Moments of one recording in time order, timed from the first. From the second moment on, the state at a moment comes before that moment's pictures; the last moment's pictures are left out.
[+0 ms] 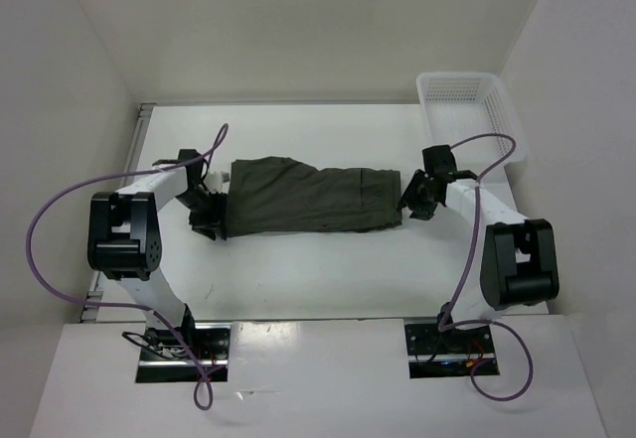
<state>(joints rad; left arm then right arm) 0.02 1.75 1.09 -0.84 0.28 0.07 0.10 1.53 0.93 -0.49 -0.06 0.65</state>
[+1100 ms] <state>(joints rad) -0.13 1.80 1.14 -0.76 0.22 0.07 0.31 1.64 0.94 -0.41 -0.04 0.77</state>
